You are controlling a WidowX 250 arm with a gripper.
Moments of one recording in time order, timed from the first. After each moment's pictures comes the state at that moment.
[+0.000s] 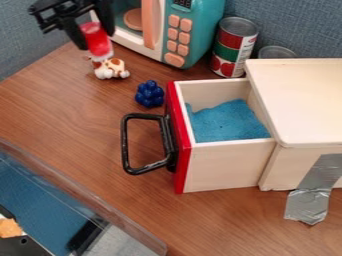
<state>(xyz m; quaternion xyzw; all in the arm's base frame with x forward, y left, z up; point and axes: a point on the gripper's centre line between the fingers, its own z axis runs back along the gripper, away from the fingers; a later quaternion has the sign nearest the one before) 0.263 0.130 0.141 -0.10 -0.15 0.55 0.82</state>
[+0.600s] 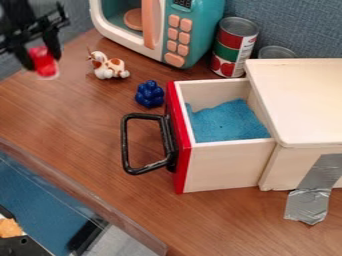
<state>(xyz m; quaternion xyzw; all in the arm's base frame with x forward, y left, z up) 0.245 0.197 0.081 -0.05 -0.13 0.55 0.82</state>
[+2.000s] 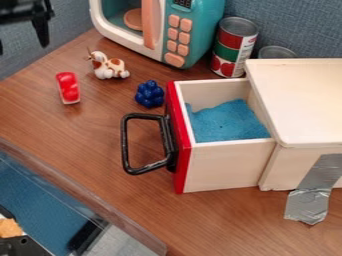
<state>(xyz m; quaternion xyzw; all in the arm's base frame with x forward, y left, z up) 0.234 0.214 0.122 0.00 -0.11 0.44 0.89</state>
